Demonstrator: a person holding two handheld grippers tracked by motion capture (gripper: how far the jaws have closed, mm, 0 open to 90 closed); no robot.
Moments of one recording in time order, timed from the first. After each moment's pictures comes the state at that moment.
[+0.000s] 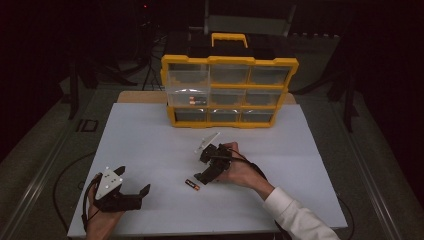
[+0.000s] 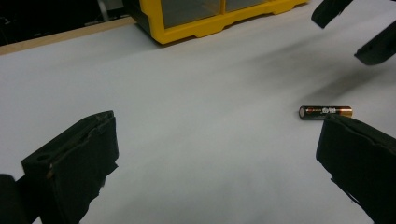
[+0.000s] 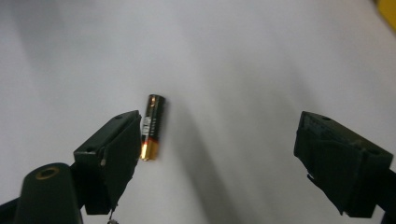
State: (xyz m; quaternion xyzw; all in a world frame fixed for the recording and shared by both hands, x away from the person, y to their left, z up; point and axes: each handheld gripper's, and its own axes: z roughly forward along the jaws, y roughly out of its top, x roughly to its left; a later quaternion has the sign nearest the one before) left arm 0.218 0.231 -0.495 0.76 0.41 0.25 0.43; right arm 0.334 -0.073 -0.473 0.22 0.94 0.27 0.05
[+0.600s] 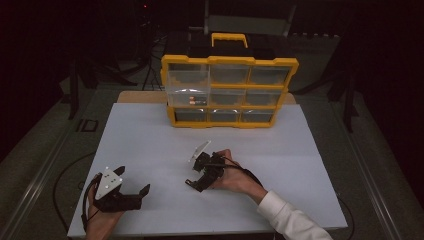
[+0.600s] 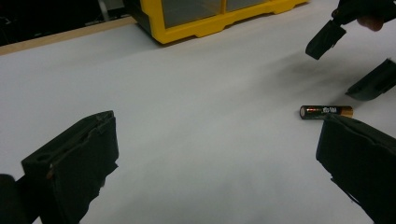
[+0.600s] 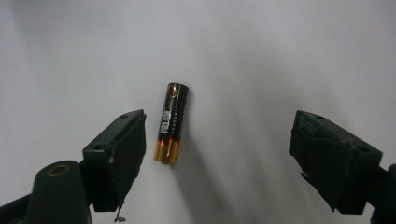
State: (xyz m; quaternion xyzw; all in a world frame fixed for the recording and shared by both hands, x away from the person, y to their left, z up) left arm 0.218 0.232 -0.494 0.76 0.41 0.25 0.43; right arm 0.324 -0.056 -0.496 0.21 0.95 0.24 0.03
